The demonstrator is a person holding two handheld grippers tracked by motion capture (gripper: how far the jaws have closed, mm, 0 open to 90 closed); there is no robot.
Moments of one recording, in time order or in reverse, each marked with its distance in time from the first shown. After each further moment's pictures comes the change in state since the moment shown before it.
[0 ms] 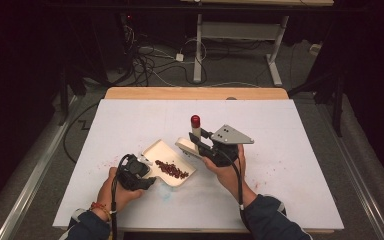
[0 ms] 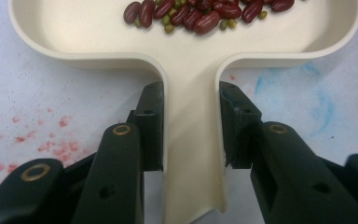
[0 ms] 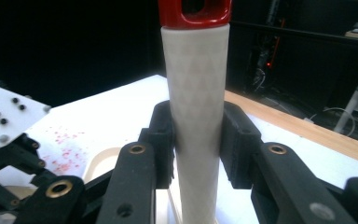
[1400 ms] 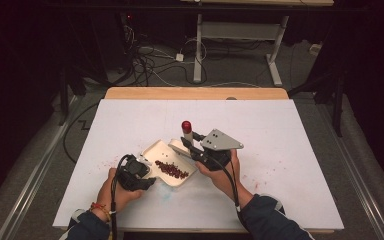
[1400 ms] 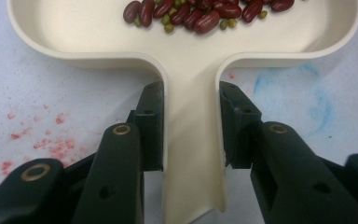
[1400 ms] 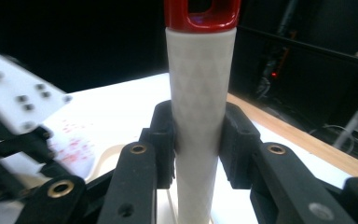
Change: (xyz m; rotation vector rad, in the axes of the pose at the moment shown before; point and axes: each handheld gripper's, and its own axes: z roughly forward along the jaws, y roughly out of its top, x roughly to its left) left arm 0.001 -0.002 0.001 0.000 -0.010 -0.012; right arm 0.020 0.003 0.005 0.010 0.027 -0.116
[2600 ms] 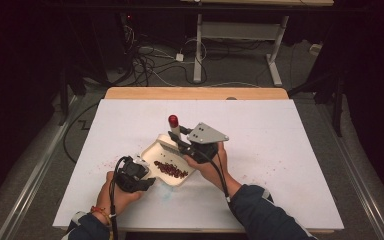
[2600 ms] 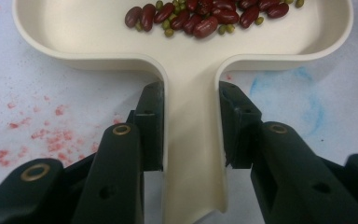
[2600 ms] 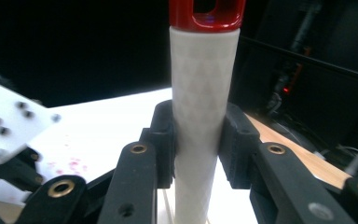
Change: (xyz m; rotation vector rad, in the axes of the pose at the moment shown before) left arm -0.002 -0.007 -0.004 -0.050 -0.004 -0.050; right arm 0.007 0.010 0.038 -0.041 0.058 -0.046
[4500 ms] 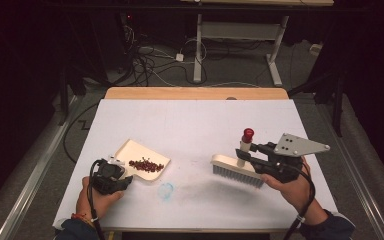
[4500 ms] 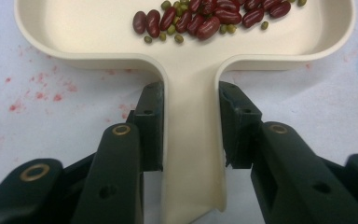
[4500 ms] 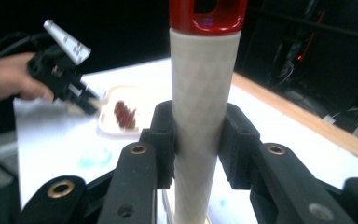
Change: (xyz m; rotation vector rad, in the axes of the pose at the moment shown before) left arm 0.035 -0.038 -0.019 -0.021 0.137 -0.197; right arm -0.066 -0.002 -0.185 0.111 0.082 0.077
